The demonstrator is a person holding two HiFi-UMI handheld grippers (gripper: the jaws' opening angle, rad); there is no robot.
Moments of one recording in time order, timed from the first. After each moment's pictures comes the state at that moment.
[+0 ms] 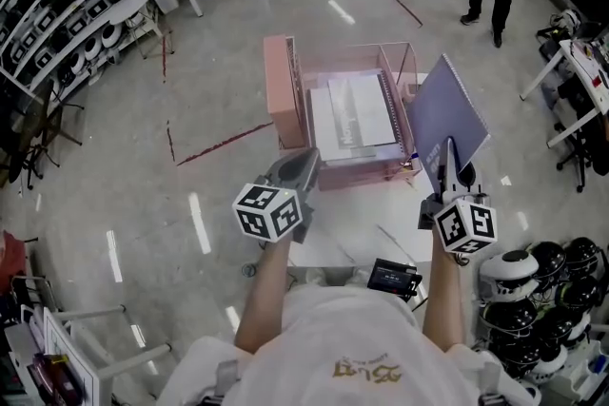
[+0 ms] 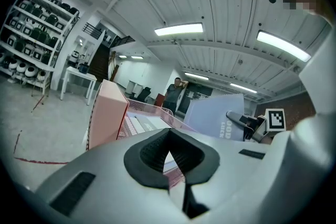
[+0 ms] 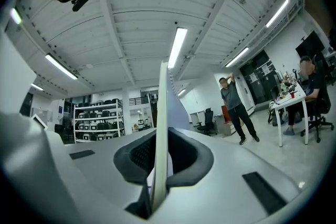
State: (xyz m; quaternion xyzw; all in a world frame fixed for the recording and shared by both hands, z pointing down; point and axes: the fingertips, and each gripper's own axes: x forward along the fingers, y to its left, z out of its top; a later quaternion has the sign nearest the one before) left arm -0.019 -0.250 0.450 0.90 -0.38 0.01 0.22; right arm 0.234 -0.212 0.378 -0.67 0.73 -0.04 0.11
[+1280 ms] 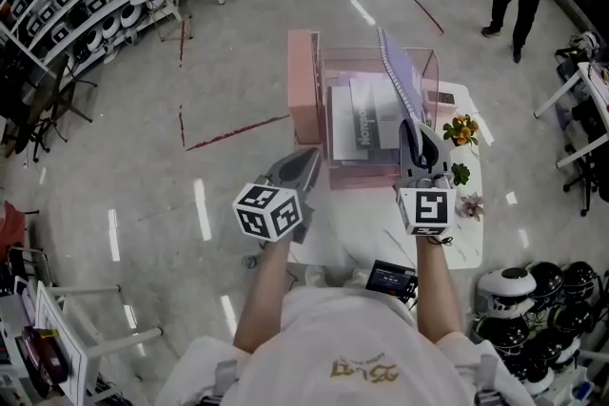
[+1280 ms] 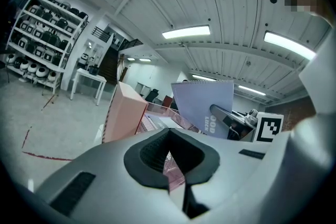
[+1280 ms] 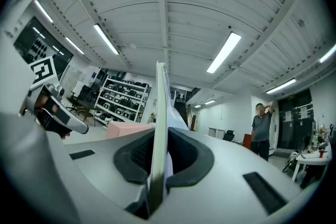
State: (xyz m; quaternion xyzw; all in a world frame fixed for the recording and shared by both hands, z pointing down) left arm -0.053 -0.249 0.460 0.88 -0.42 0.00 0.23; right arm 0.109 -0.269 0.383 -0.58 0.80 0.14 -0.04
